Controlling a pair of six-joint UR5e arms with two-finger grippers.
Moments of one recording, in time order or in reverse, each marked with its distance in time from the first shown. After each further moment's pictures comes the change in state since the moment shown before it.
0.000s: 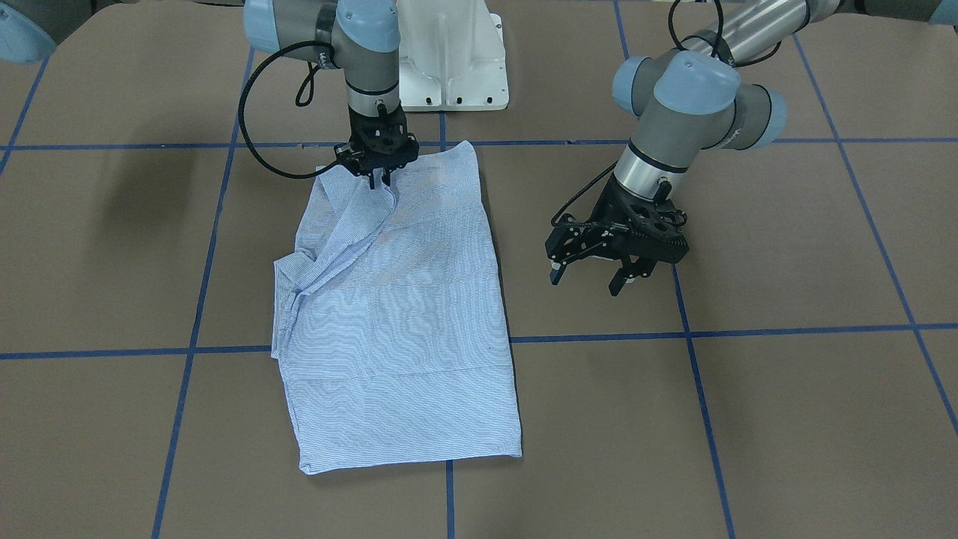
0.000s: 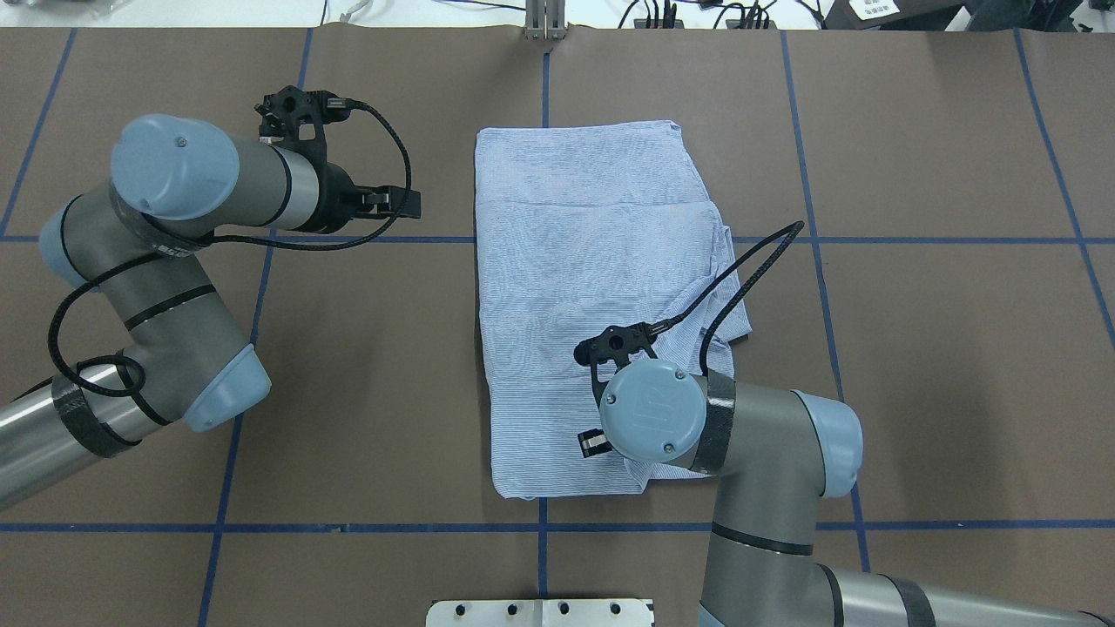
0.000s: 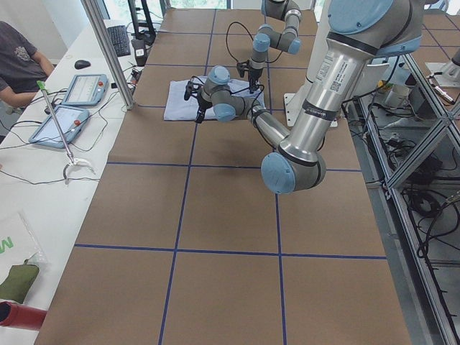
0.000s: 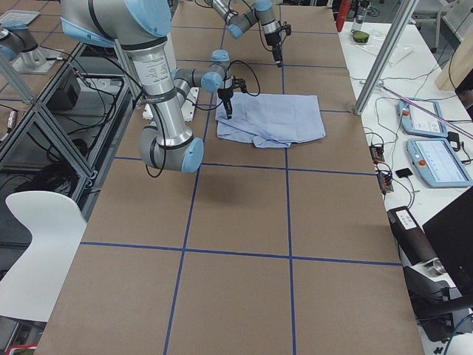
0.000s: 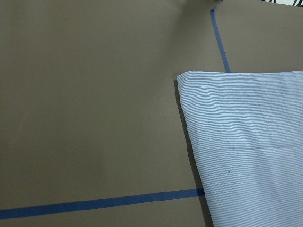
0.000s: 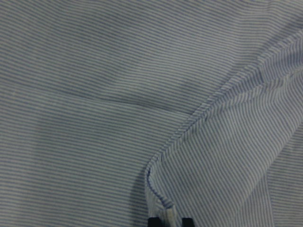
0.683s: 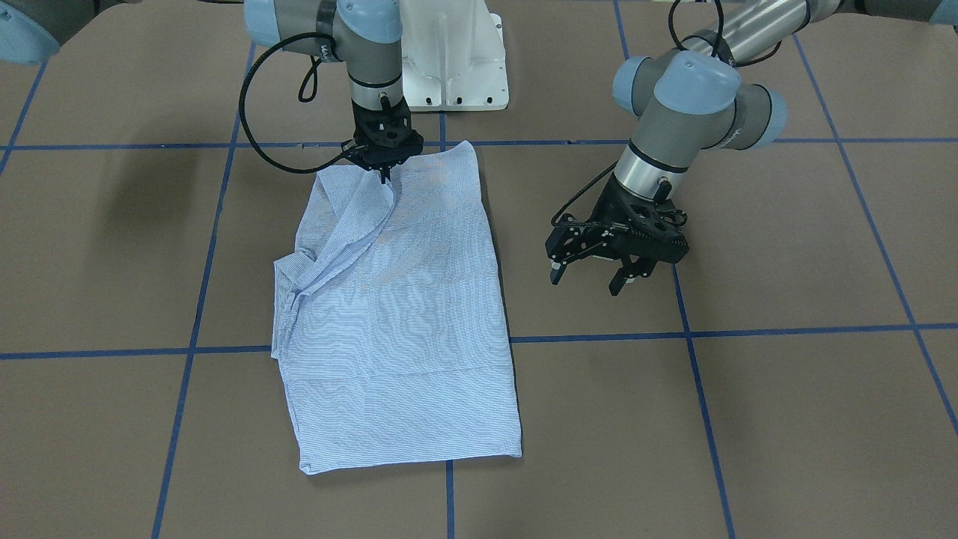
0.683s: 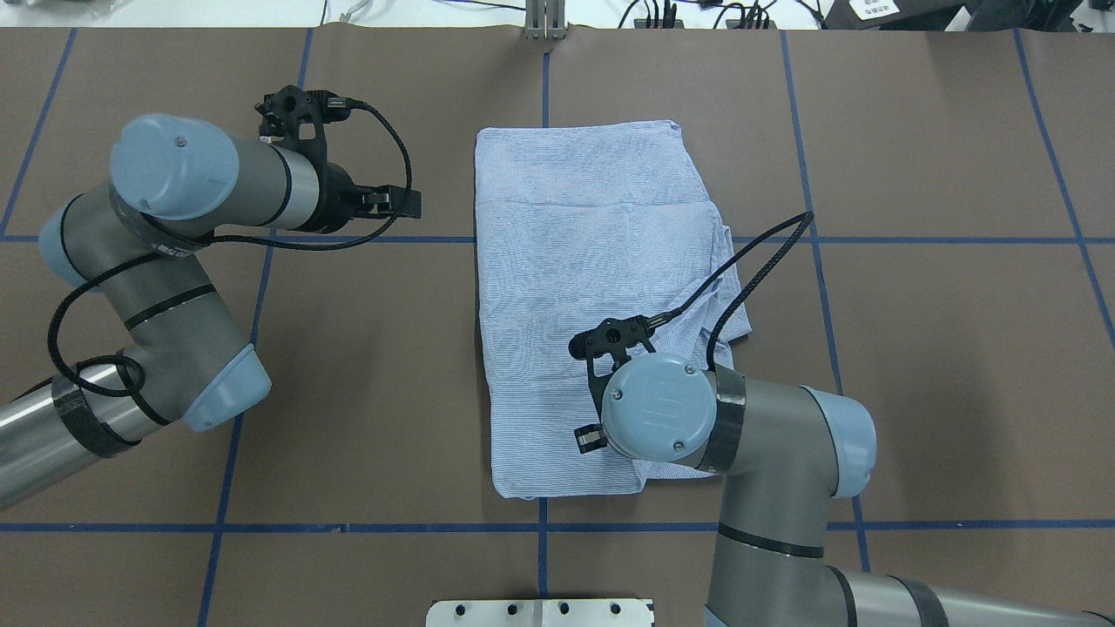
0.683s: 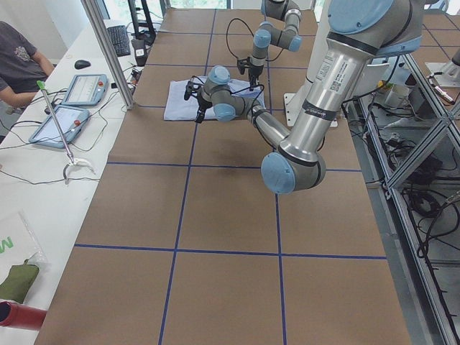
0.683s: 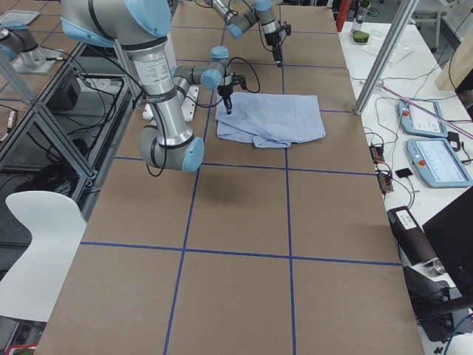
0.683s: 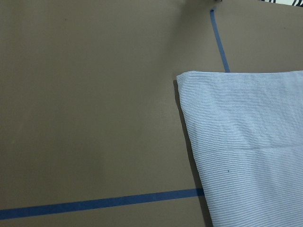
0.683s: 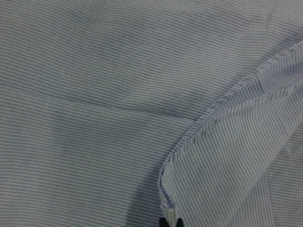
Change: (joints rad) left arm 0.000 -0.002 0.000 0.000 0.000 0.001; right arm 0.008 -0.012 0.063 -0.001 0.004 0.006
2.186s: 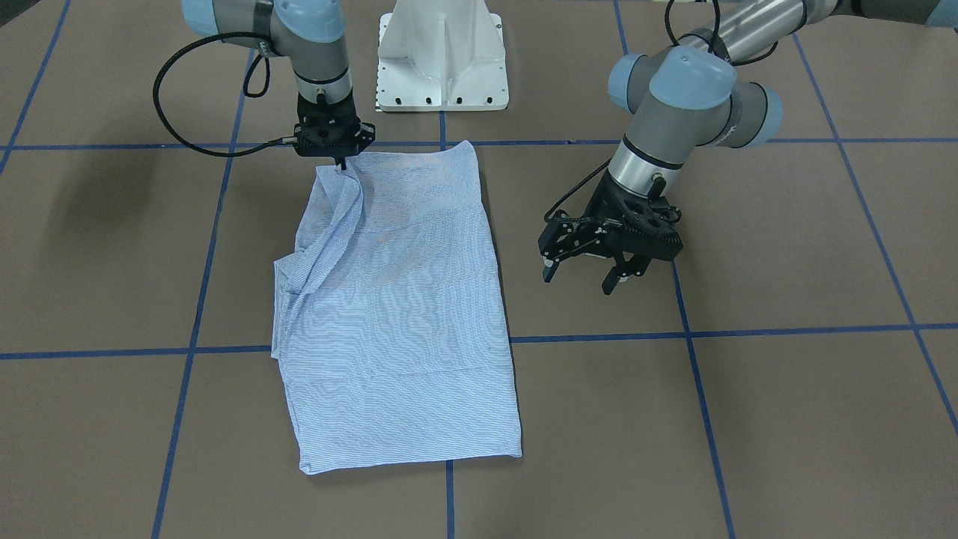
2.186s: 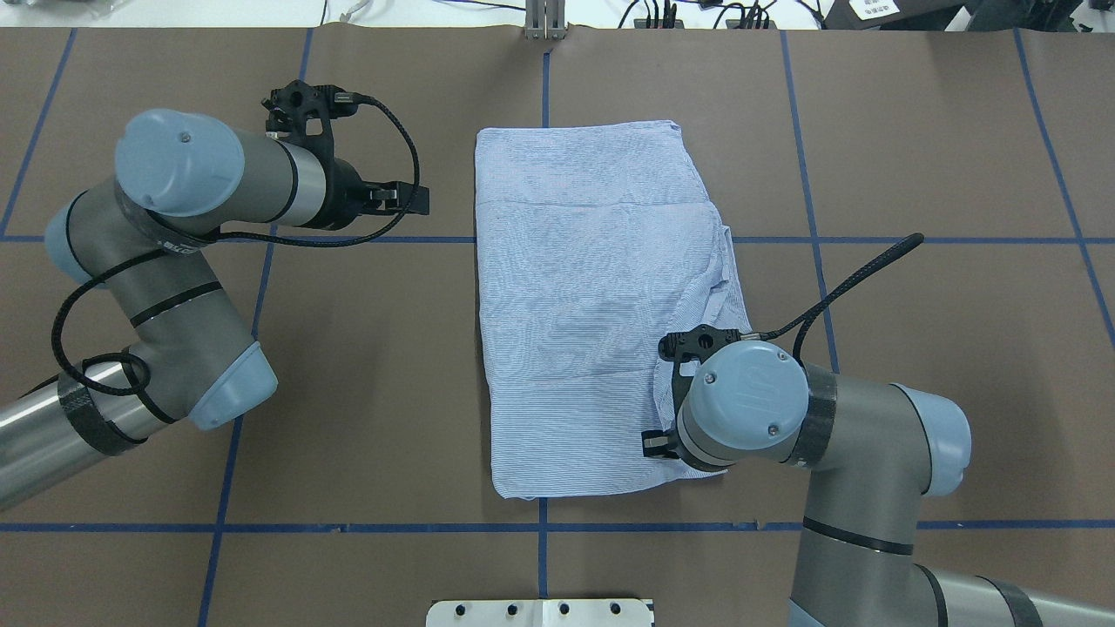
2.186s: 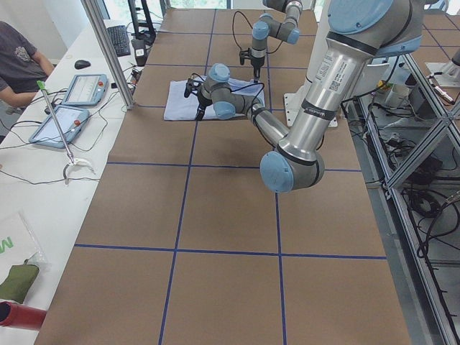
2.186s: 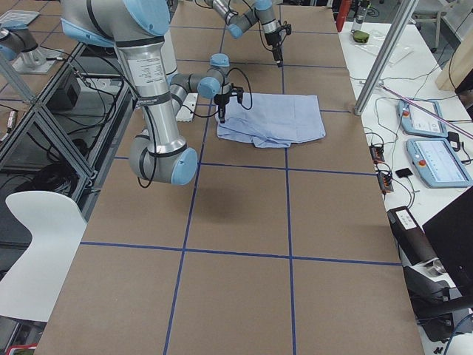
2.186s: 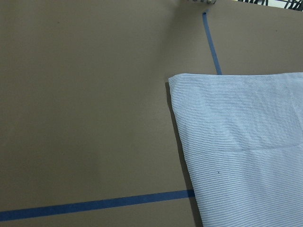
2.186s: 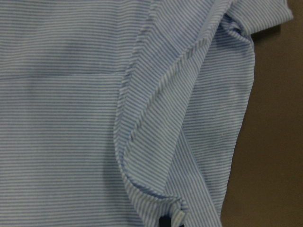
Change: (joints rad) left arm 0.002 -0.017 -0.003 0.000 0.000 -0.001; right arm 0.036 -0.154 0.083 -0.004 0.137 0.215
